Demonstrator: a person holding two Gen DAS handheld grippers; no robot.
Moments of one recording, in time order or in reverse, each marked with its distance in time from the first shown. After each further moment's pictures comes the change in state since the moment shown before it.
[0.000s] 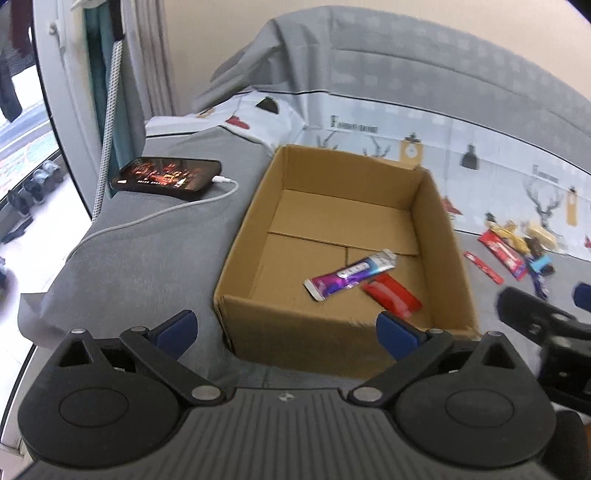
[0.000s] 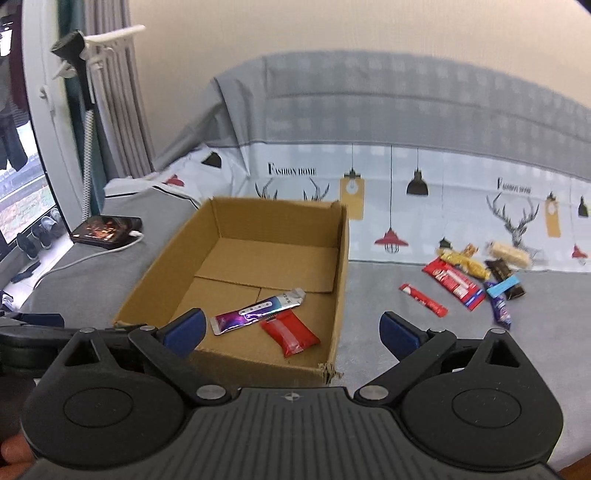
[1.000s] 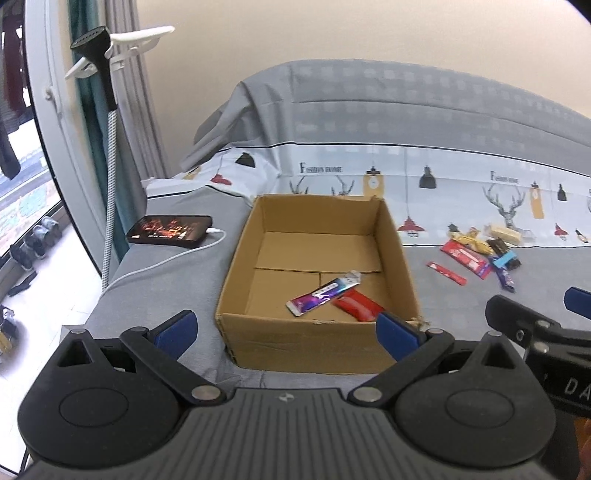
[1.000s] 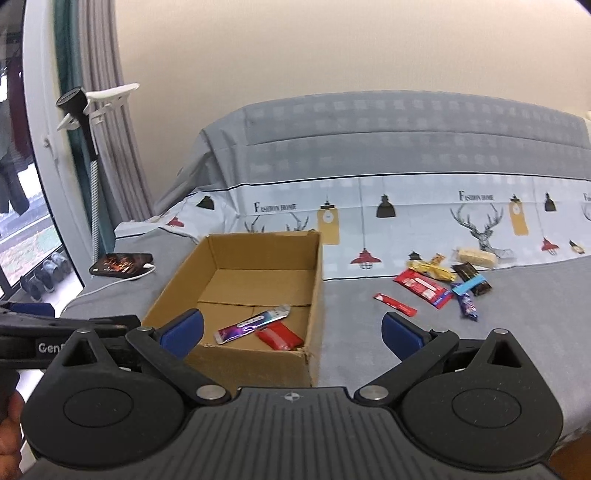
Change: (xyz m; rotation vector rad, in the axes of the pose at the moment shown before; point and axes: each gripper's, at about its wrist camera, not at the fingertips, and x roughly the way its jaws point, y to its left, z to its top) left arm -0.101 -0.030 -0.018 0.105 -0.141 -0.003; right arm -0.098 -0.028 -0.029 0.101 -0.123 -0.015
